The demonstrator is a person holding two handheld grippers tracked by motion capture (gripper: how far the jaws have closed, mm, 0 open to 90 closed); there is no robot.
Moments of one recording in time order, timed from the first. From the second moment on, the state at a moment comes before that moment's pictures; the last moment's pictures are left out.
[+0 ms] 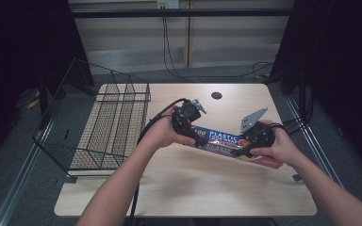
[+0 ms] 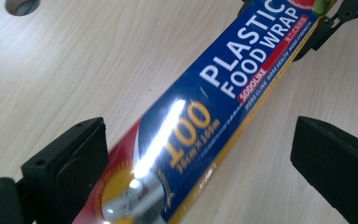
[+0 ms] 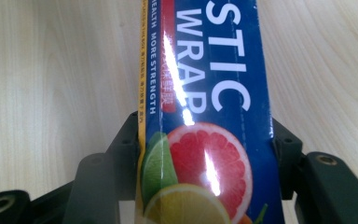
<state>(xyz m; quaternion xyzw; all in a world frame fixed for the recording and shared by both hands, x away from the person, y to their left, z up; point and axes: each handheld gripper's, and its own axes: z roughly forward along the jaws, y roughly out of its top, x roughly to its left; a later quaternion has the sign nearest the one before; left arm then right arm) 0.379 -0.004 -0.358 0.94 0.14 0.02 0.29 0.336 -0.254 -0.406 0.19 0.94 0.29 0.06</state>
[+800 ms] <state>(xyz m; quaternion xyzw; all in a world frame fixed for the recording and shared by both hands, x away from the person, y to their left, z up) 0.373 -0.042 -0.372 0.97 0.05 -0.02 0.23 0.333 -0.240 -0.394 0.11 0.95 0.29 0.05</state>
